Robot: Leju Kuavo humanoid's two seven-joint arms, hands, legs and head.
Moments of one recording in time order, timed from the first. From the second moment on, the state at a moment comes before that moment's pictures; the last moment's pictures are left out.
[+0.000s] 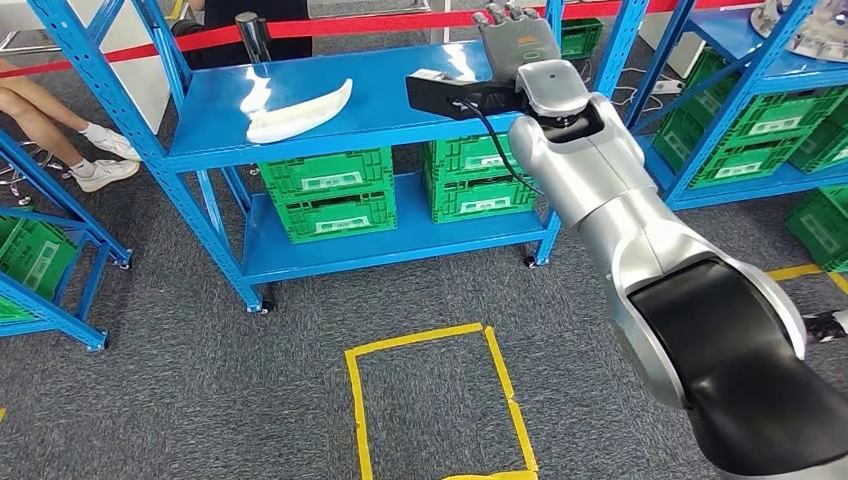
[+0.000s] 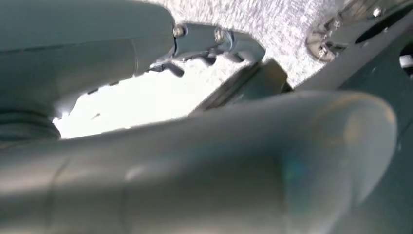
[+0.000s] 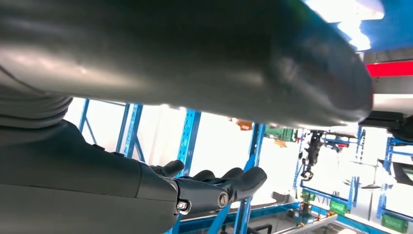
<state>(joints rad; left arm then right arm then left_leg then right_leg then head) -0.15 -0.03 0.23 -0.21 -0.51 -0.59 0.17 -1.25 0.10 0.46 -0.44 1.28 0.16 -0.06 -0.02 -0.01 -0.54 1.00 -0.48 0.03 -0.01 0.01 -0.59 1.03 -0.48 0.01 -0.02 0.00</state>
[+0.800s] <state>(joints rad) -0.16 -0.03 0.23 -0.21 -0.52 -0.56 0.16 -1.23 0.04 0.55 -0.44 1.19 0.16 -0.05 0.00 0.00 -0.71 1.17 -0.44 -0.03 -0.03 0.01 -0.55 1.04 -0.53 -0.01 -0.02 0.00</state>
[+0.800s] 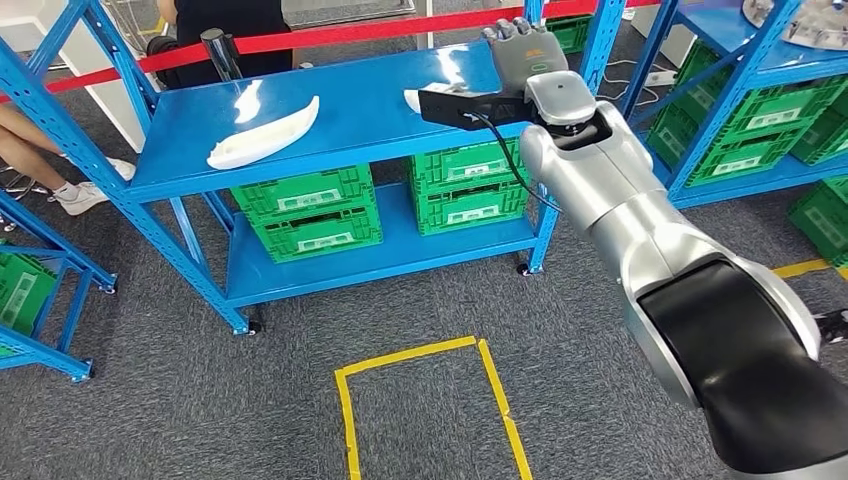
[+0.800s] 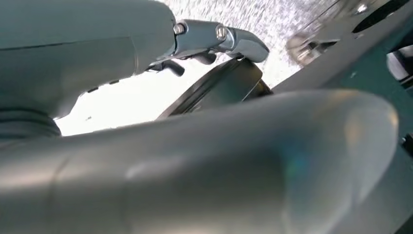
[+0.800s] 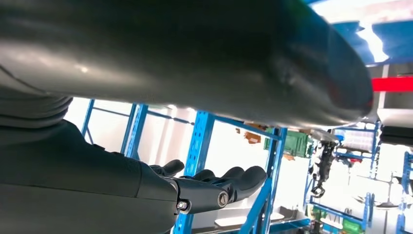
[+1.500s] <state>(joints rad) -0.14 -0.03 0.24 -0.20 -0.52 -0.56 0.14 -1.17 0.07 0.61 -0.45 1.14 0.13 -0.07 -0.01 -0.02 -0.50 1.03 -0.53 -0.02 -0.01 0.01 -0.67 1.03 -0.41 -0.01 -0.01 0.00</state>
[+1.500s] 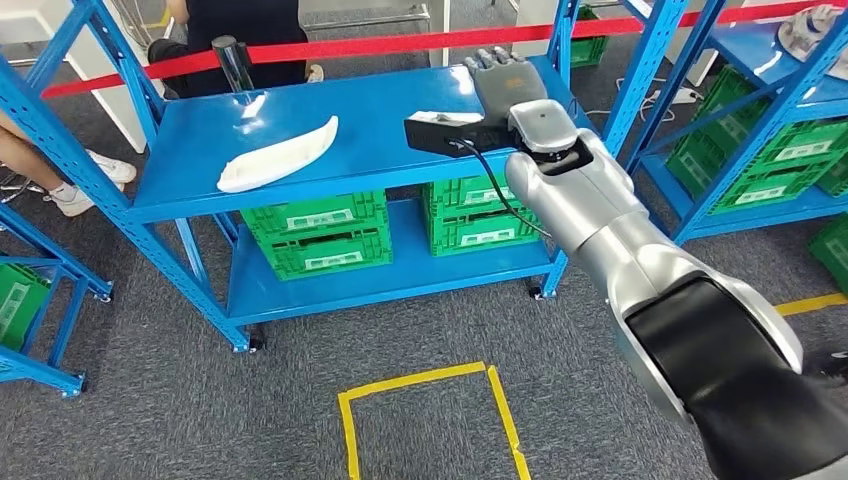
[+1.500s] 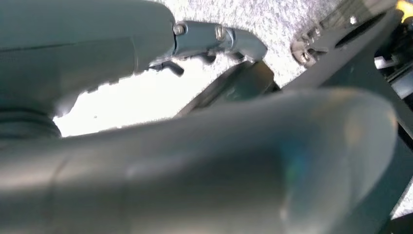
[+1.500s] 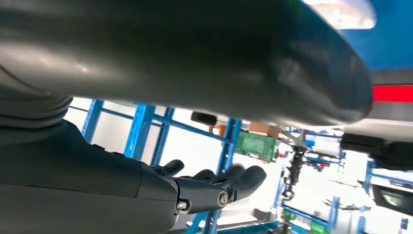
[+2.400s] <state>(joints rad) -0.09 -0.02 0.27 -0.20 -0.52 -0.55 0.13 -1.06 0.03 0.73 -0.49 1.07 0.11 0.00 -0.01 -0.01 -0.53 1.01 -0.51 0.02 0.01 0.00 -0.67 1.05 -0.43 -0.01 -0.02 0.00</state>
